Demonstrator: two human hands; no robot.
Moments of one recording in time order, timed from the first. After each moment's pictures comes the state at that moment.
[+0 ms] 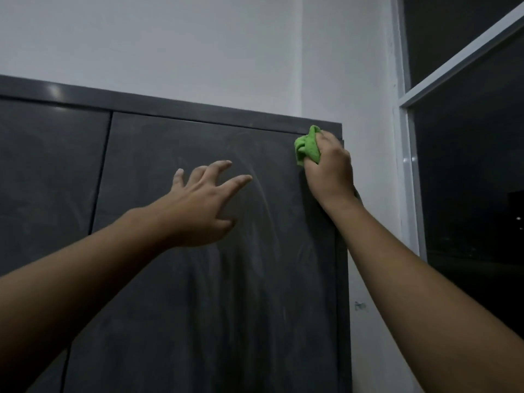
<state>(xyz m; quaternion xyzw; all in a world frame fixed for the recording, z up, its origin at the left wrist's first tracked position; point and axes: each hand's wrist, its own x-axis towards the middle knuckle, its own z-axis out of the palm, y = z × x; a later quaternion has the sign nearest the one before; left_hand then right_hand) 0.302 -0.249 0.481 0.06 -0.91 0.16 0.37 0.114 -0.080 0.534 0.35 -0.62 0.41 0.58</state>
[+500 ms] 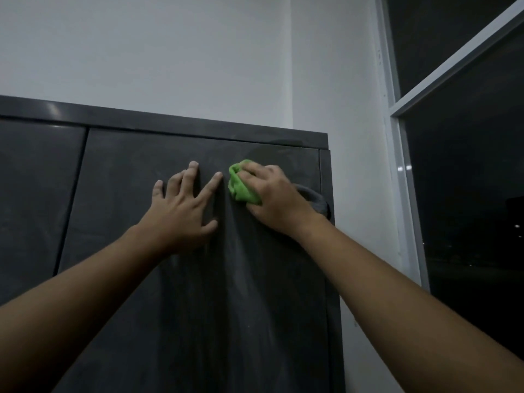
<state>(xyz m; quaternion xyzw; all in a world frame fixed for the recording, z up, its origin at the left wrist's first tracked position) 0.253 -0.273 0.489 0.16 -0.87 0.19 0.43 0.119 -0.110 0.518 0.55 -0.63 0.14 0.53</state>
